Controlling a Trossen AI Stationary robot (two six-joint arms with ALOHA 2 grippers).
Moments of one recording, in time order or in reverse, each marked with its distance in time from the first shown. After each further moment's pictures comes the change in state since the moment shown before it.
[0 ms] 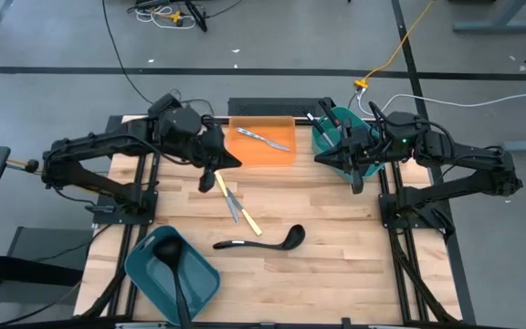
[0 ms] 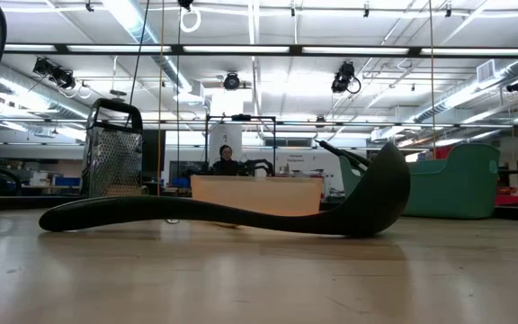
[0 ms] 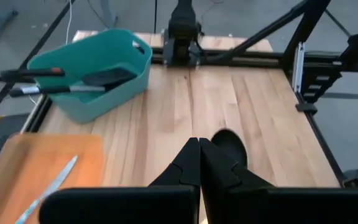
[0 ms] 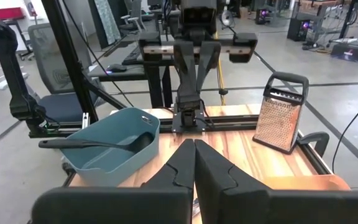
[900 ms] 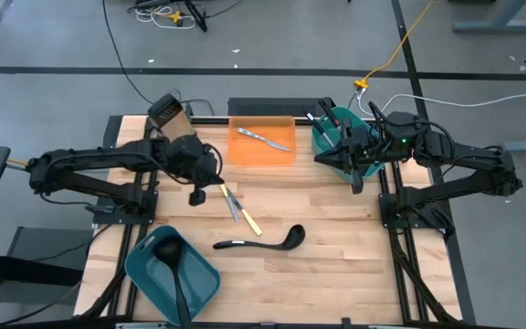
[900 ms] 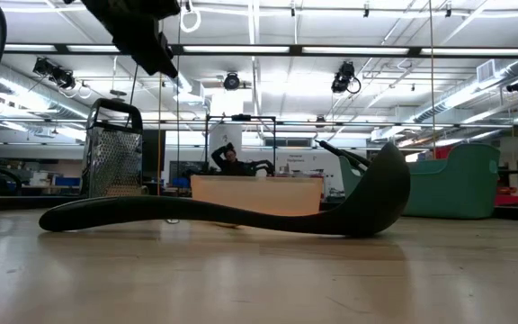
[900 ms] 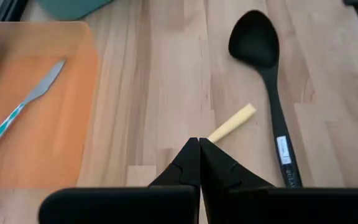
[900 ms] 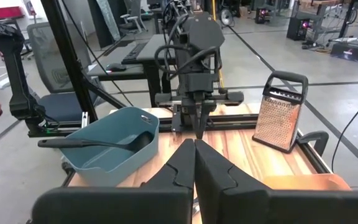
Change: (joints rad) left arm 0.034 -0.164 -0.480 0.060 -0.023 0.094; right arm -0.002 0.000 -0.001 -0.002 0.000 -0.001
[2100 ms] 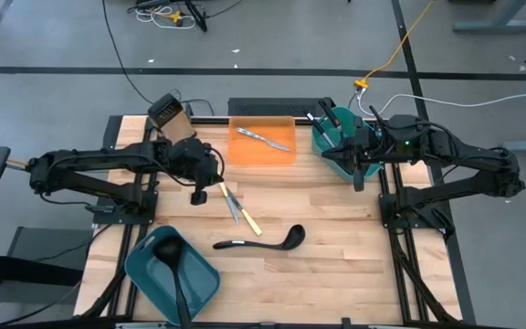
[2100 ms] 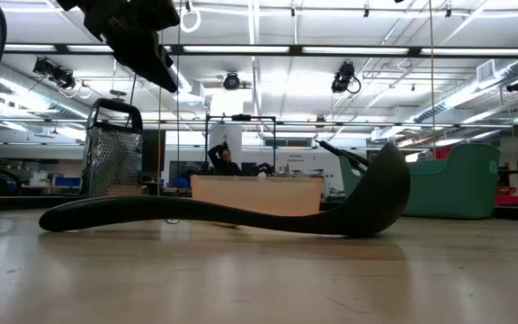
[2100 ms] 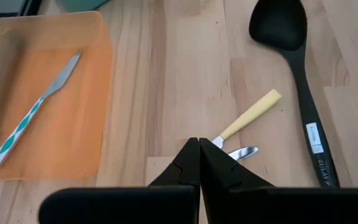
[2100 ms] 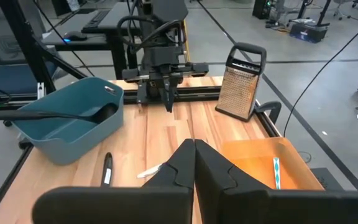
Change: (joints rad) left arm 0.000 0.006 -0.046 0.027 -0.070 0.060; right arm 0.000 -0.048 -0.001 -0.164 0.149 -0.056
